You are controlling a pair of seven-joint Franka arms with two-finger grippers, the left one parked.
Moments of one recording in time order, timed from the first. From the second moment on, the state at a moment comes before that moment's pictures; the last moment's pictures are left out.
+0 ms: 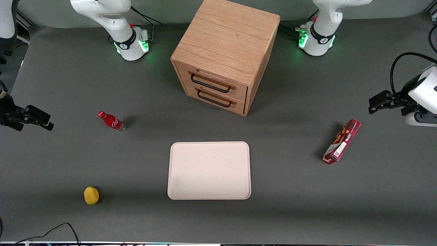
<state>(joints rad) -0.01 0.16 0.00 -1.42 0.00 1.68 0.02</state>
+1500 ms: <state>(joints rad) -0.09 -0.04 0.06 -2.30 0.00 2.27 -0.07</state>
